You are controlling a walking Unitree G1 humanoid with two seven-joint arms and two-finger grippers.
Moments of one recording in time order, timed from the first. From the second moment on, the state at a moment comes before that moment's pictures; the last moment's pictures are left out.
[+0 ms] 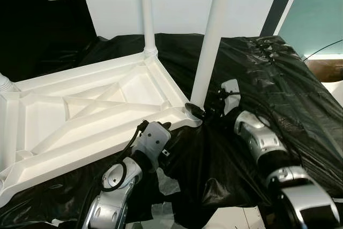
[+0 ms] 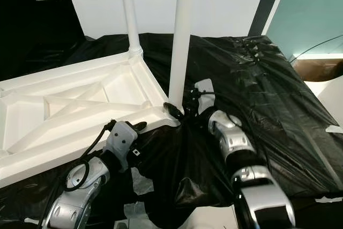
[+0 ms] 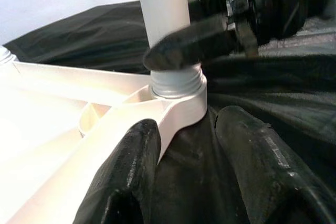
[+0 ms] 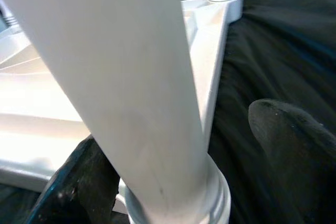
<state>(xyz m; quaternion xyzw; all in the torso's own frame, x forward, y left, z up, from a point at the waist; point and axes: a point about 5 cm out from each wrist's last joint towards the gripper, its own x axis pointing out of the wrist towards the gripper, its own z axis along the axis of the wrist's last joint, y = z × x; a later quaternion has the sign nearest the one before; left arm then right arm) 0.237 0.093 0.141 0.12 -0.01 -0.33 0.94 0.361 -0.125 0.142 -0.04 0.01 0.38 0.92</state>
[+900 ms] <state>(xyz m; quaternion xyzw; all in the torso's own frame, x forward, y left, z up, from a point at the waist) 0.239 0.094 0.143 0.13 -0.02 -0.33 0.94 0.373 -0.121 0.149 -0.11 0.04 0.47 0.88</state>
